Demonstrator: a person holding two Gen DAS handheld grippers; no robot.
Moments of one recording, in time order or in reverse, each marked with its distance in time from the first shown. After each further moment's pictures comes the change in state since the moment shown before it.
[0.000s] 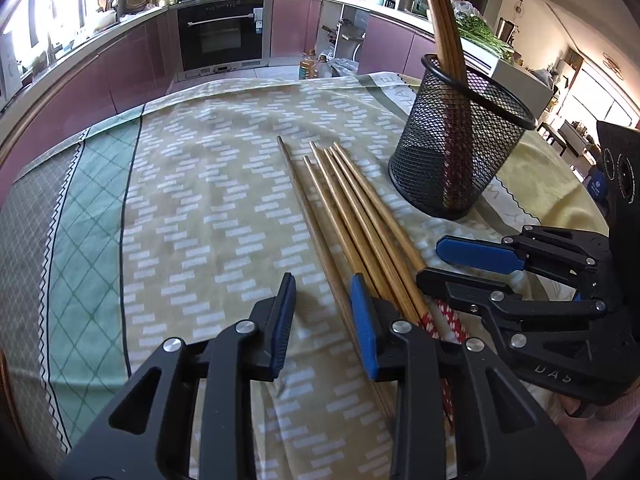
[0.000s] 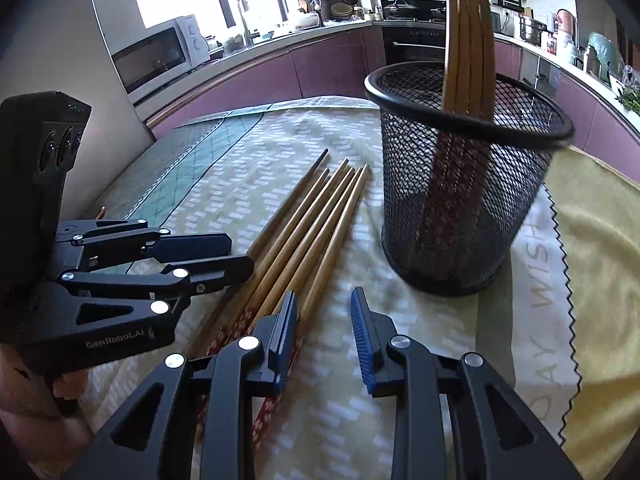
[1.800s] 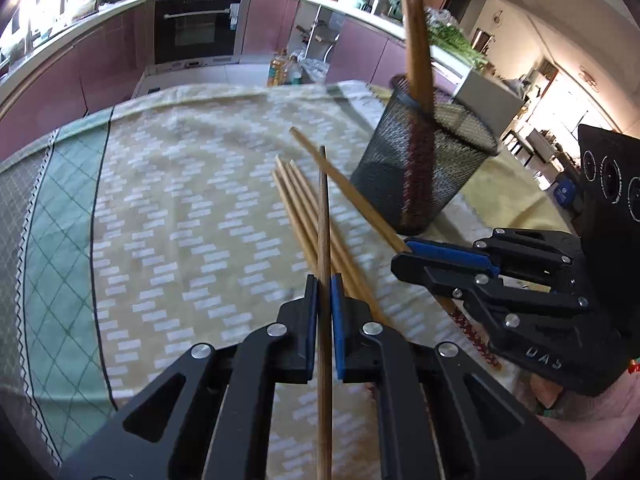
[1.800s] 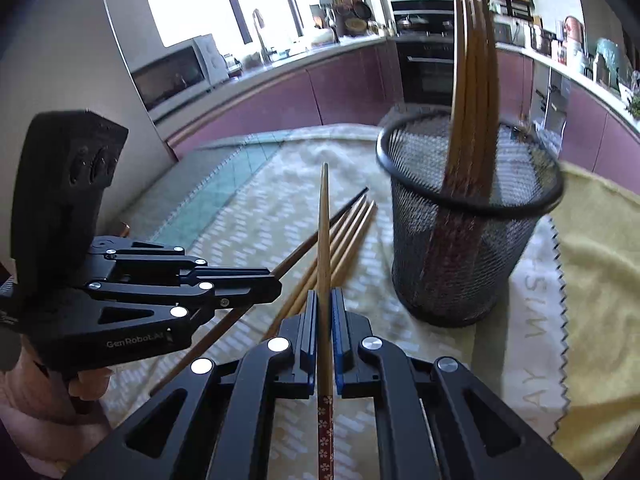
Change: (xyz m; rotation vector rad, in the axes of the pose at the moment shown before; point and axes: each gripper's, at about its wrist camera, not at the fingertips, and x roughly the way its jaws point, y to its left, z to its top) left arm -0.012 -0.001 0.016 -0.014 -0.013 -0.154; right arm -0.028 -0.009 0.013 -0.013 -0.070 0.080
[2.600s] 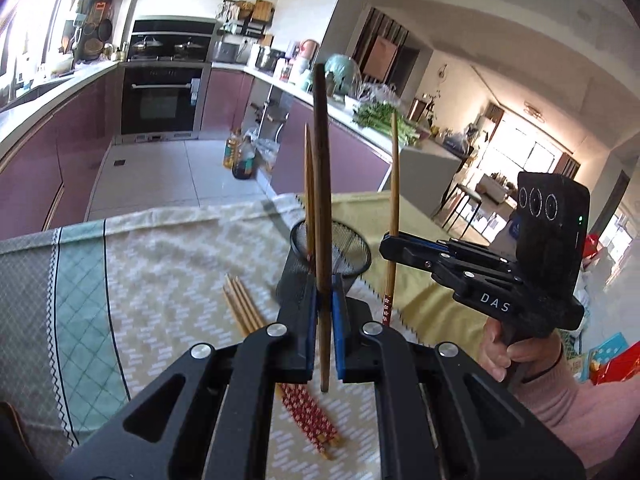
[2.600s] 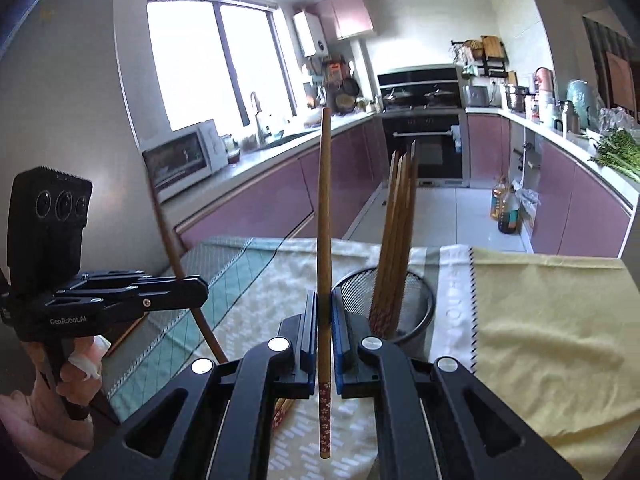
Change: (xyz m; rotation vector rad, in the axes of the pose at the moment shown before) left arm -0.116 -0.038 0.031 0.068 -0.278 -0.154; right arm -0.098 -0.020 0.033 0.018 -0.291 -0.031
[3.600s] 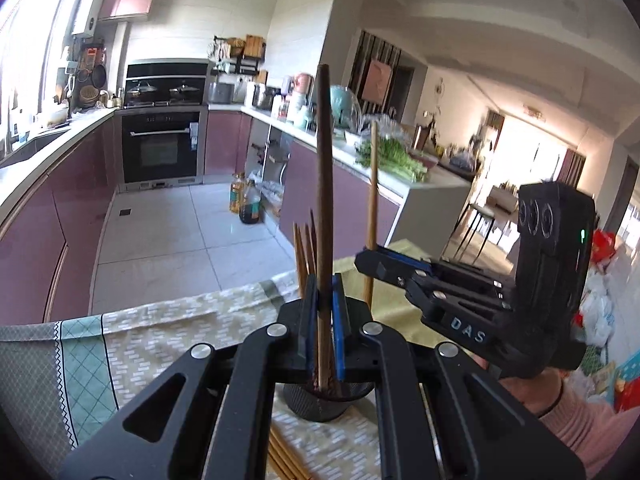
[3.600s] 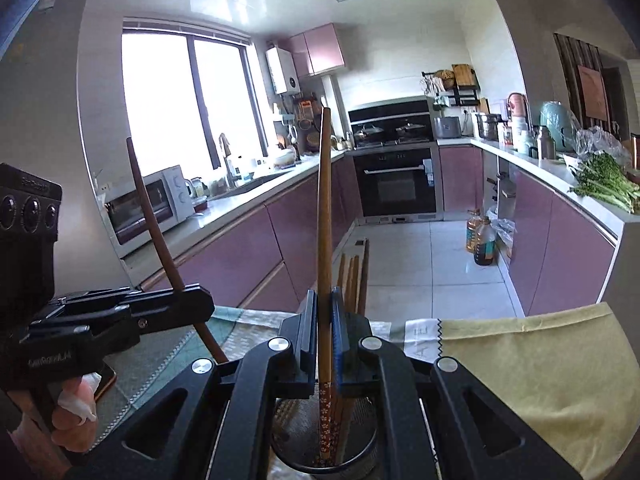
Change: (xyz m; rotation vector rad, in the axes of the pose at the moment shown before) left arm 0.039 -0.029 0.086 0.102 -0.085 0.059; right arm 0.032 -0.033 0.054 0.034 -0.117 -0.099
